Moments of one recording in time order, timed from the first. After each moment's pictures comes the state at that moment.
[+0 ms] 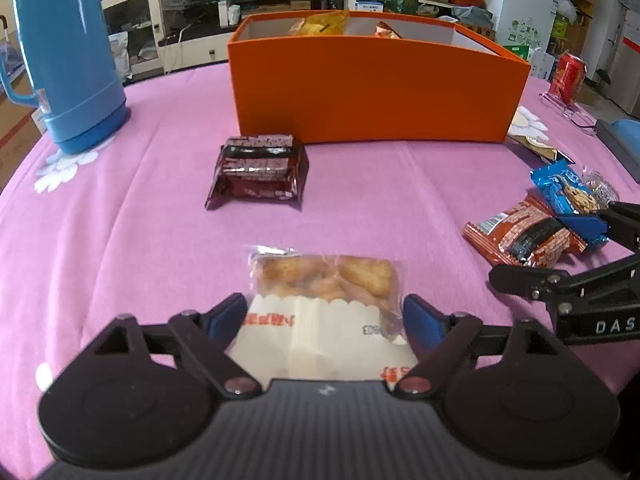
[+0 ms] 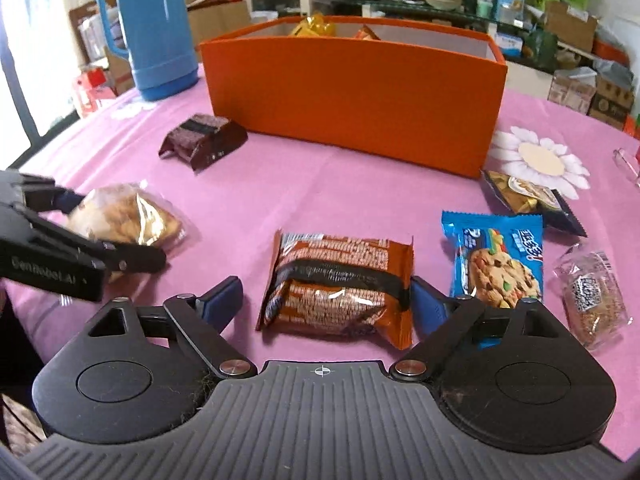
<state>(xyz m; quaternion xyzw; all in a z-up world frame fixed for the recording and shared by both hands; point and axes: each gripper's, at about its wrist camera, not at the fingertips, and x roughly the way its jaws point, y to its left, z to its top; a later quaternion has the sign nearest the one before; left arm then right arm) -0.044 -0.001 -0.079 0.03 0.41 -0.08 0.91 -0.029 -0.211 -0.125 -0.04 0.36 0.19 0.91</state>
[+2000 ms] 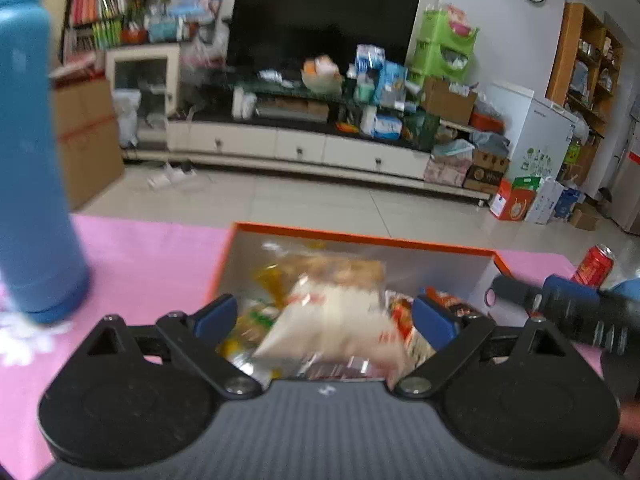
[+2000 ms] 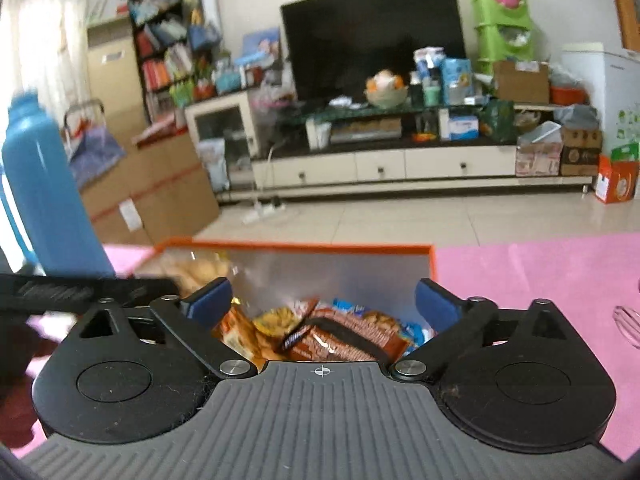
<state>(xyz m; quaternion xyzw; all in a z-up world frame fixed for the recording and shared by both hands) 0.112 -0.005 0.023 -0.06 0.28 -0.07 0.96 0.155 -0.243 -0.034 0.06 0.21 0.13 0.97</state>
